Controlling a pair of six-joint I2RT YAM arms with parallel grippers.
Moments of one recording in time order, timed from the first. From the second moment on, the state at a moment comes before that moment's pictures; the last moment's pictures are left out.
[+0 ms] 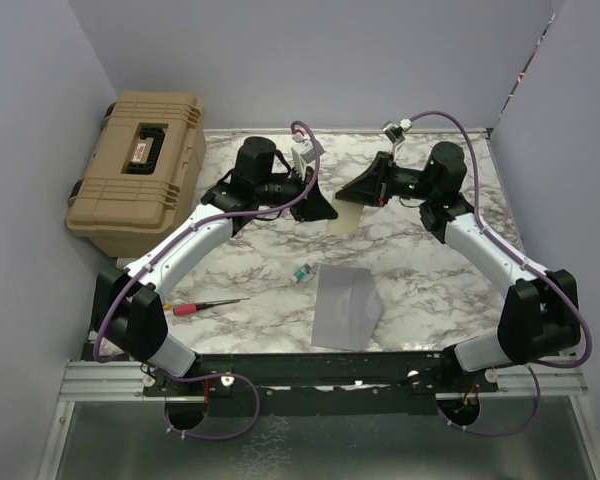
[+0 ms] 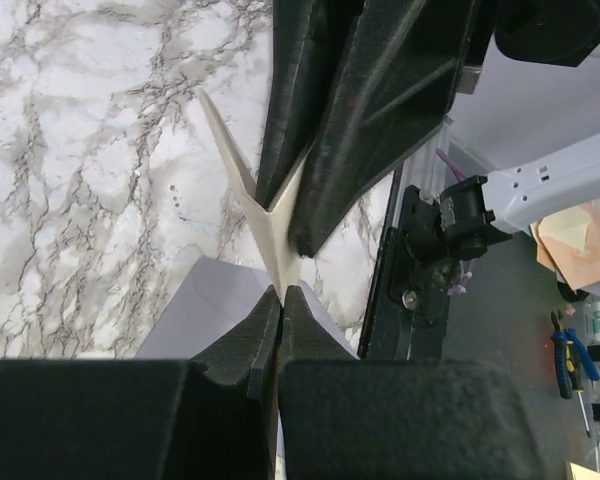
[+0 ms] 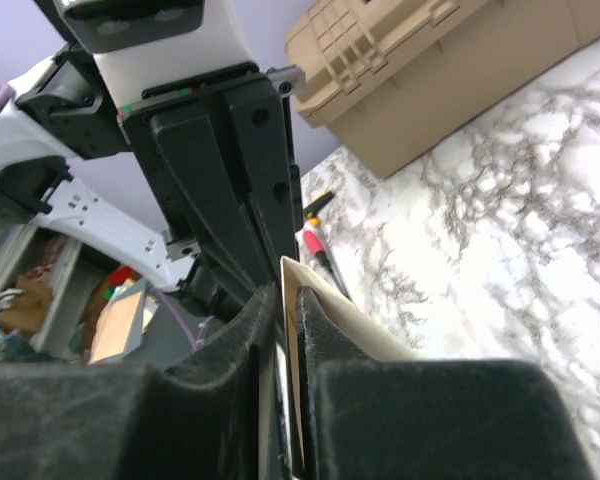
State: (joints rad) left arm -0.55 1.52 1.30 -0.16 0.86 -0.25; right arm 0.30 1.45 1.04 0.49 -1.10 0.70
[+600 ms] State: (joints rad) left arm -0.48 1.52 1.32 -0.16 0.86 -0.36; right arm 0.30 1.28 0.92 0.38 -0.72 0.75
